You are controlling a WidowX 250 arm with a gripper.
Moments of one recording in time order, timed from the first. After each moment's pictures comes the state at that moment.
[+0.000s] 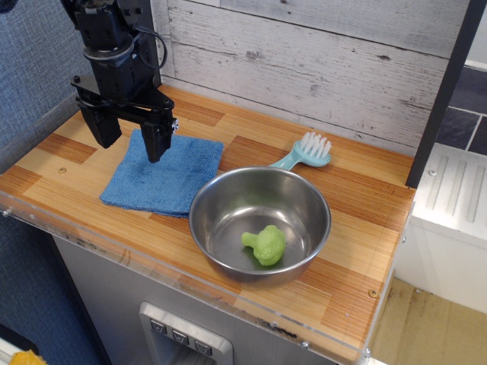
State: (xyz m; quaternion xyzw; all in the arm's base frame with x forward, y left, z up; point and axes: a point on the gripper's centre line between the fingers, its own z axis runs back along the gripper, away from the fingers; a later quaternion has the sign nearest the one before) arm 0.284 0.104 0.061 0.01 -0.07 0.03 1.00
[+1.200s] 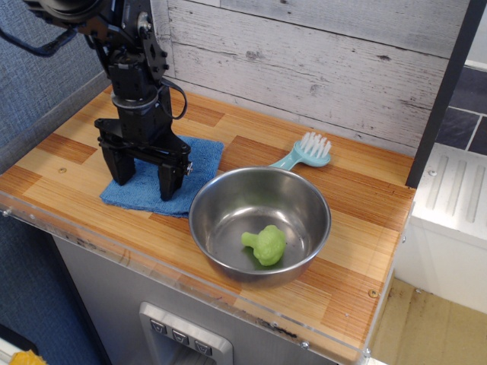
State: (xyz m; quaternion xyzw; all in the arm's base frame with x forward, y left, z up) arm 0.288 0.098 0.010 0.02 -0.03 0.03 1.00
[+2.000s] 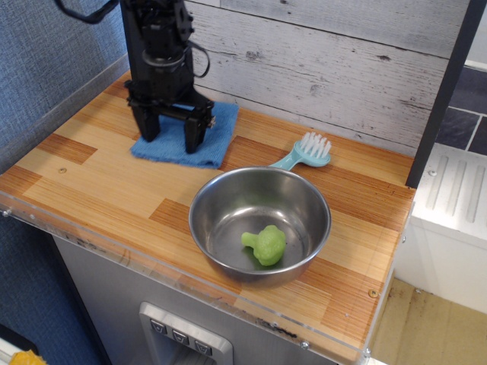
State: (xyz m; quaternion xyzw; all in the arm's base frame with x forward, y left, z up) arm 0.363 0.113 0.008 0.03 -0.04 0.05 1.00
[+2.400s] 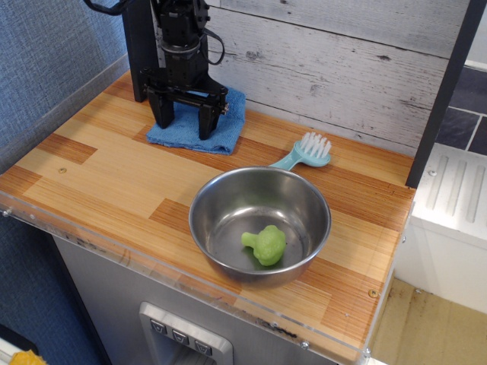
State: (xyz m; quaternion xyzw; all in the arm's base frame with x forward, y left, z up) arm 0.388 0.109 0.010 0.03 -0.05 0.04 1.00
